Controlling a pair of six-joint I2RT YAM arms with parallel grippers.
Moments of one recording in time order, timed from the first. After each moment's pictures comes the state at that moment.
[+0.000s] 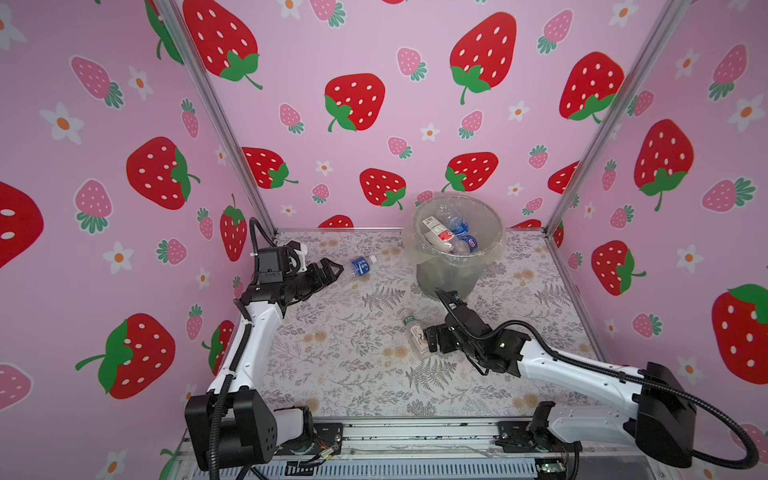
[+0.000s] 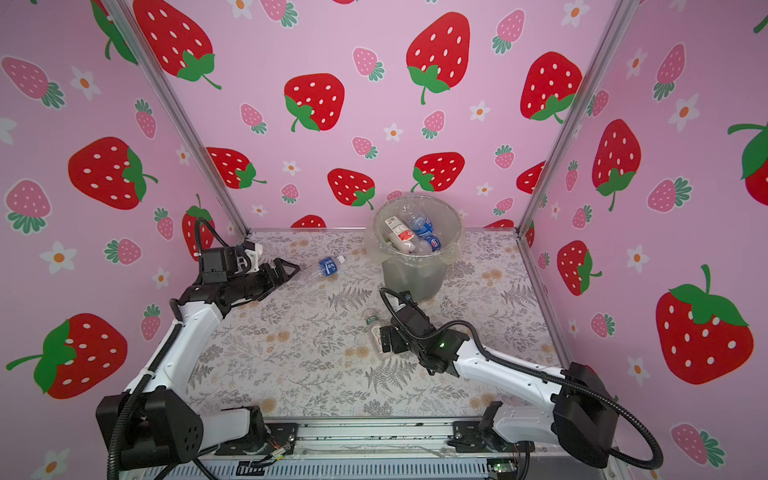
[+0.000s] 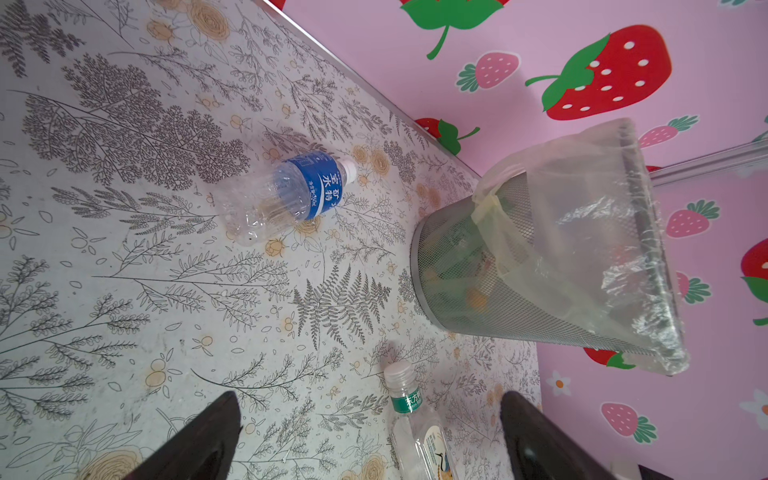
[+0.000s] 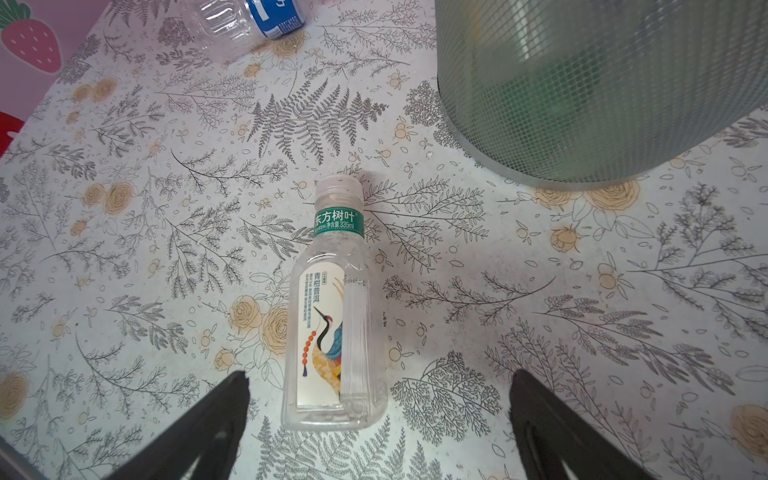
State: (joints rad) left arm 0.11 1.27 1.07 -0.52 0.56 -0.45; right arm 1.05 1.26 0.78 -0.32 0.28 0.53
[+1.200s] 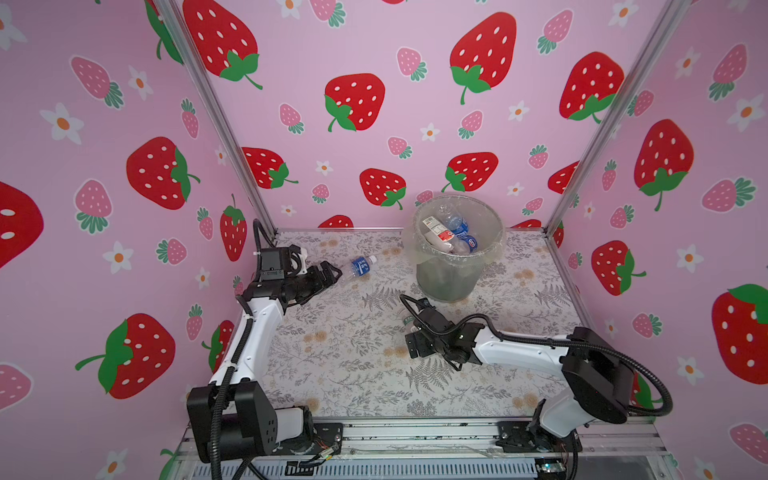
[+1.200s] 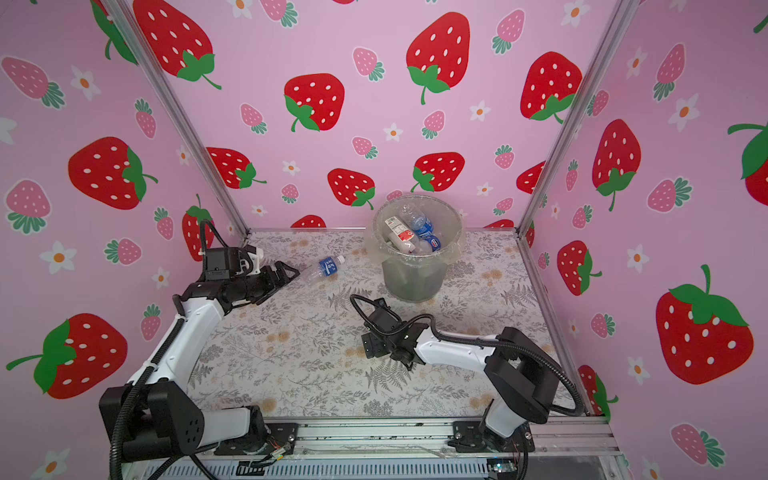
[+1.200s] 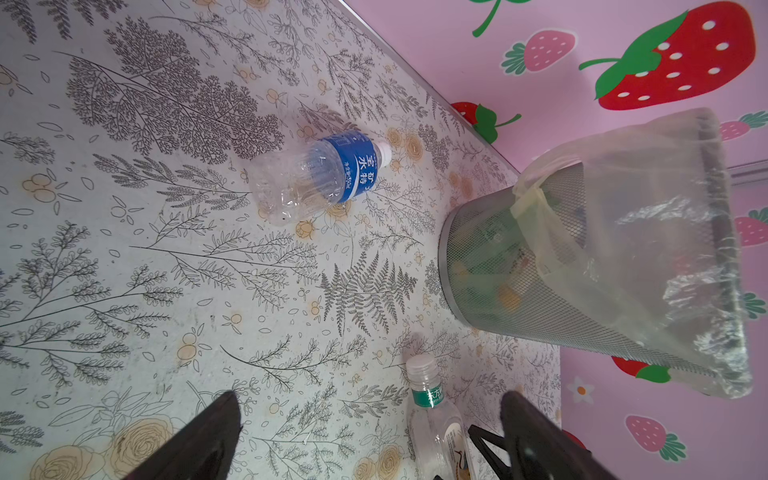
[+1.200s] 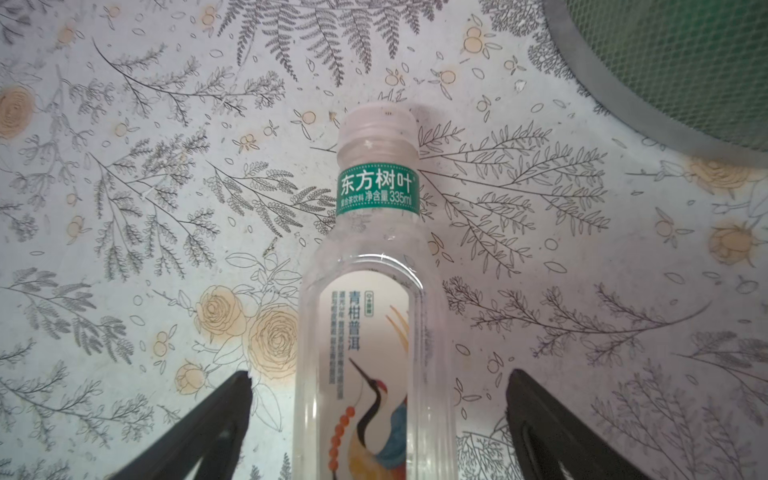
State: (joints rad) left arm 0.11 1.31 1.09 -0.60 0.52 -0.44; right arm 1.09 1.60 0.90 -0.27 0.24 0.52
